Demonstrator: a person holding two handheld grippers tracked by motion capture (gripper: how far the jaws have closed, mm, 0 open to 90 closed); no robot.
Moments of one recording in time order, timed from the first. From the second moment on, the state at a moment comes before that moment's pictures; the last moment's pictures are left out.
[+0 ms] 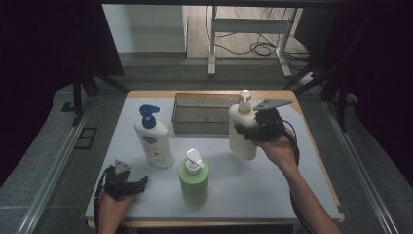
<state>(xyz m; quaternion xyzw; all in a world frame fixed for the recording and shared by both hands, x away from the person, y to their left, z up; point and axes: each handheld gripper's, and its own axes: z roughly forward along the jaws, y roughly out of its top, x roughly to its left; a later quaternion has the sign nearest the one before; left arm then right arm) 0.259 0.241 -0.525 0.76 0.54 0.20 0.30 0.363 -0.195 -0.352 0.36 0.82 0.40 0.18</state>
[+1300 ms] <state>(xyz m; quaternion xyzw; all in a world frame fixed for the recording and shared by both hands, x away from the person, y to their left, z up) 0.259 0.241 -0.525 0.76 0.54 0.20 0.31 0.418 -0.120 -0.326 0.35 0.80 0.45 0.20</state>
